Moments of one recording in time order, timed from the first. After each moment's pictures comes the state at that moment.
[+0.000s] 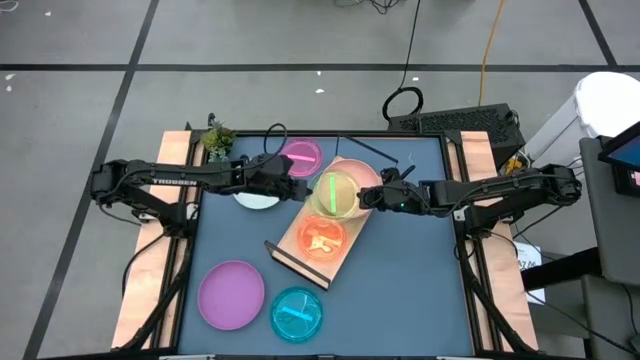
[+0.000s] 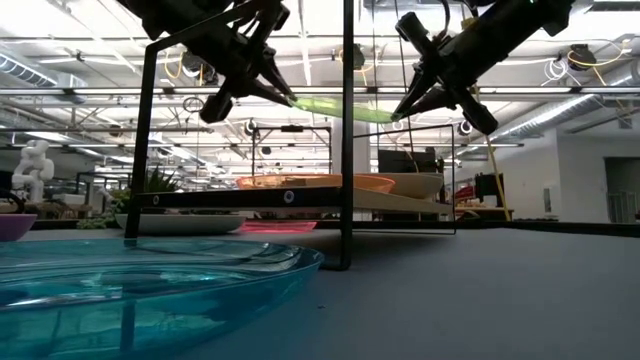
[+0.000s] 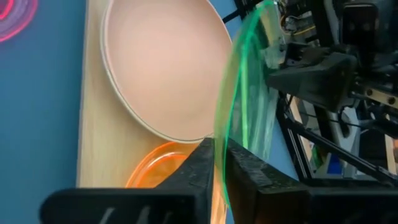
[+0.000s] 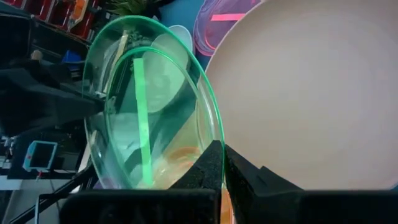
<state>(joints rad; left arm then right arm) 0.17 1.37 0.94 -0.15 0.05 -1.05 0.01 1.23 0.73 -0.14 0.37 1.27</state>
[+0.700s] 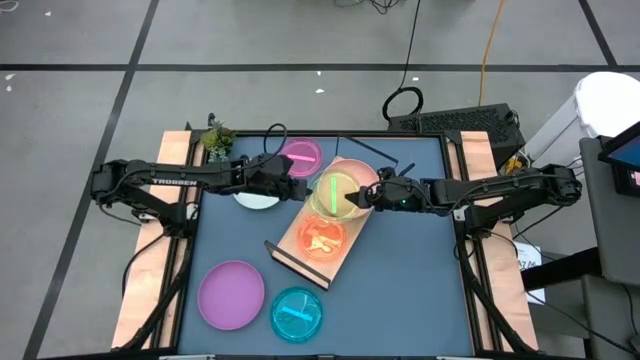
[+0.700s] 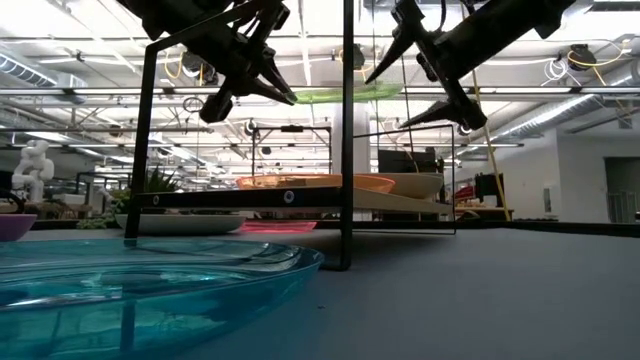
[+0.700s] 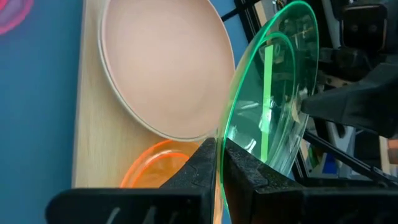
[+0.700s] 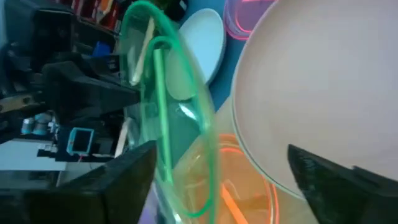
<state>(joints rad) 0.17 1.37 0.94 -0.14 0.06 -1.06 -0.01 1.22 0.73 -0.05 0.25 1.30</state>
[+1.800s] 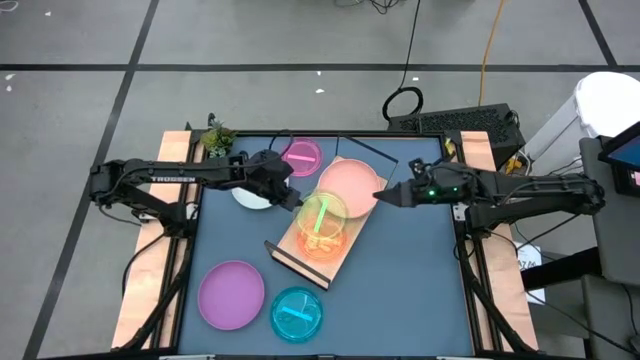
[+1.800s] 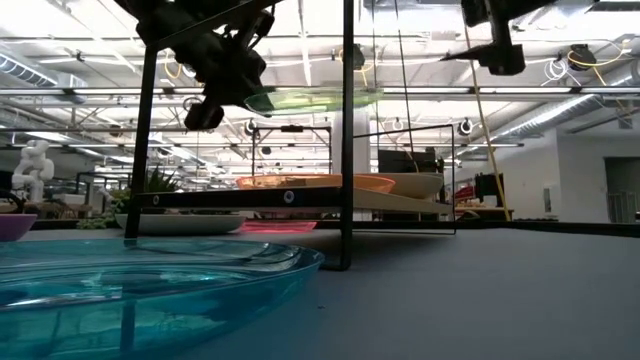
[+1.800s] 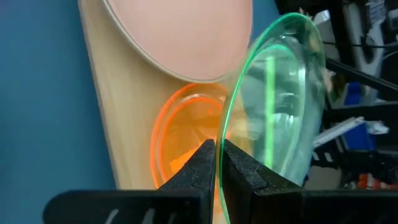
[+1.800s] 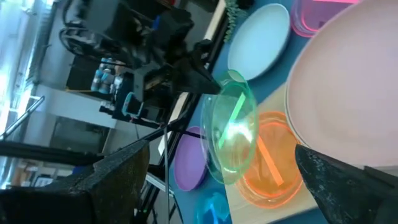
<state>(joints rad) 0.23 1.37 0.94 -0.32 0.29 -0.84 -0.02 0.83 0.73 -0.25 0.08 1.16</state>
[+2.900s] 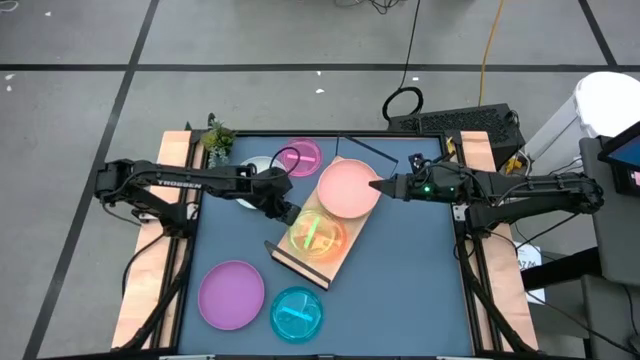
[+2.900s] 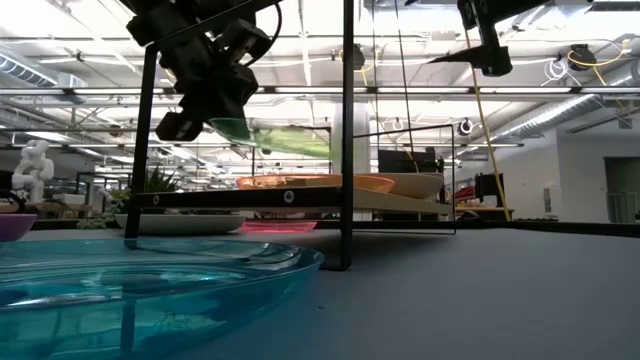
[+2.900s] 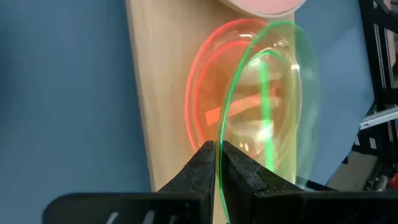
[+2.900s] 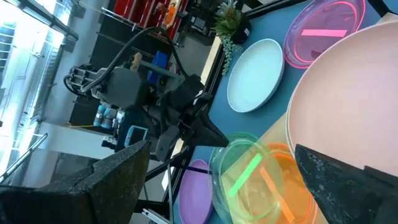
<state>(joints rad) 0.13 1.41 0.94 -0.47 0.24 -0.93 -0.02 0.87 0.73 -0.16 0.21 1.21</state>
